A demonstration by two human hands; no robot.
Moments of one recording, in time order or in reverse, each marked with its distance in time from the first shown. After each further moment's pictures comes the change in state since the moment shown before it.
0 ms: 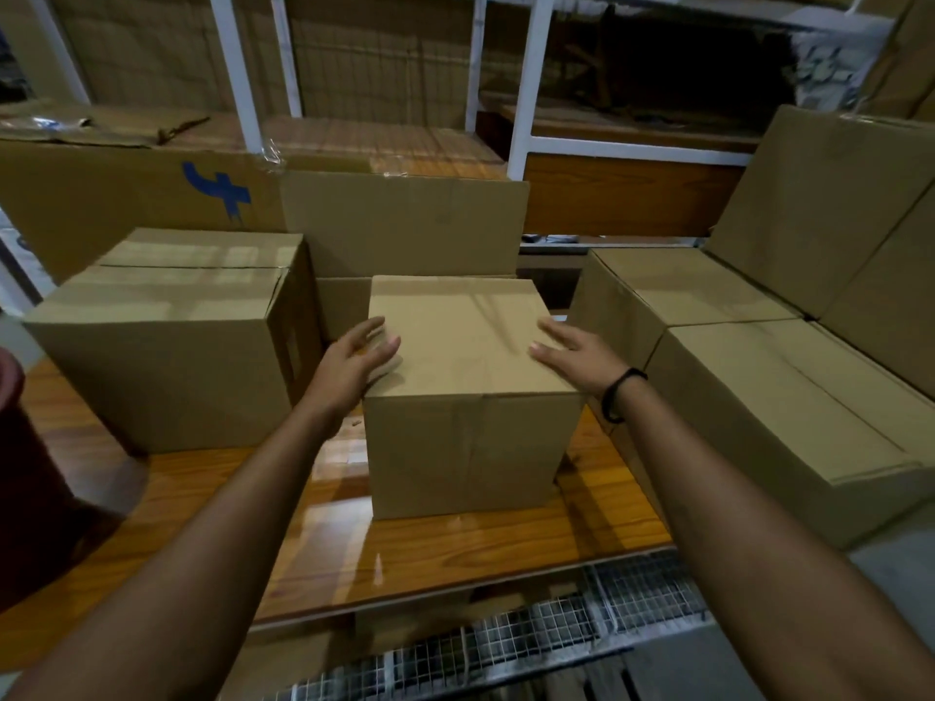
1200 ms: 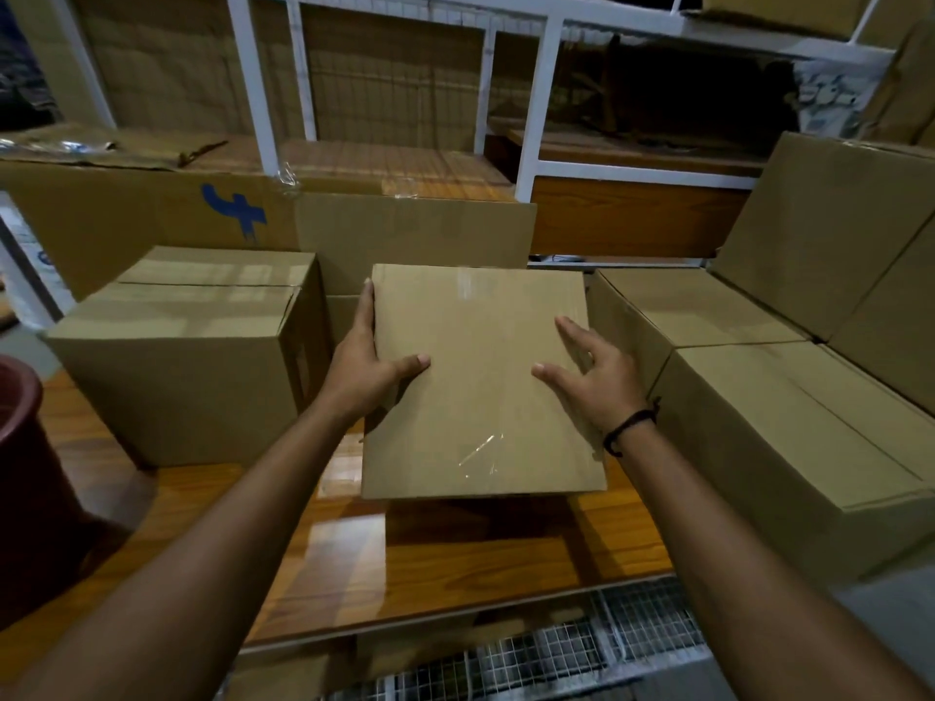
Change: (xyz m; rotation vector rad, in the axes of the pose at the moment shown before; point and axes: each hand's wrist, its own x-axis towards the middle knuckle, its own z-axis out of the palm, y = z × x) left_hand 0.005 0.033 0.002 0.253 0.068 0.175; right_hand -0.024 -0.012 0.010 -0.031 0.334 -0.234
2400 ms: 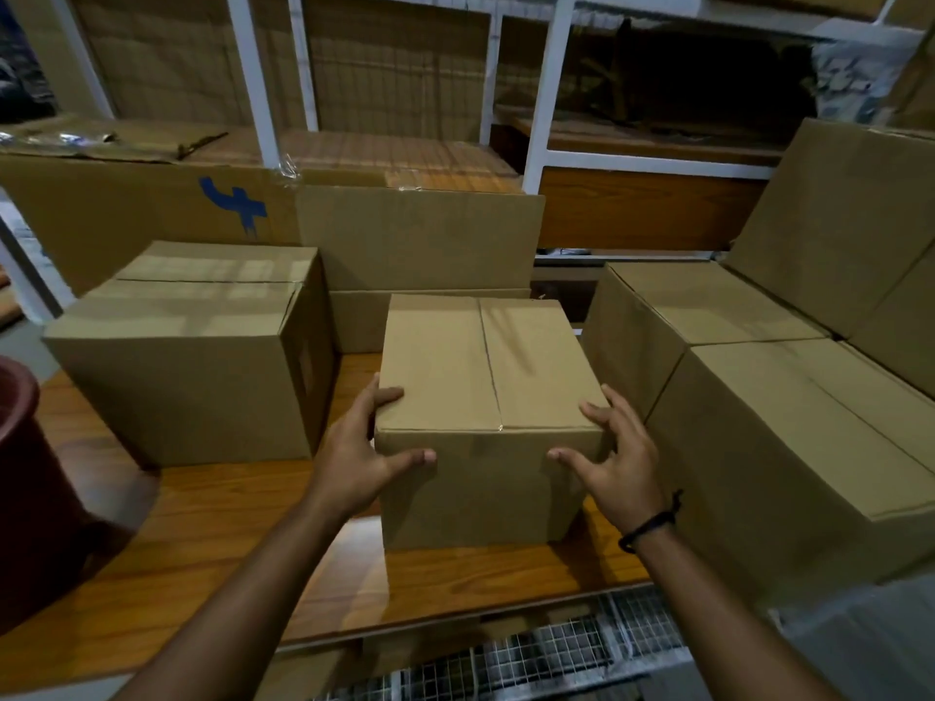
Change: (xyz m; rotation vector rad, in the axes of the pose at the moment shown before) left_hand -0.062 -0.065 0.013 -0.006 -0.031 -0.027; right_hand -0.070 0.049 0.012 -0.102 0.103 -0.076
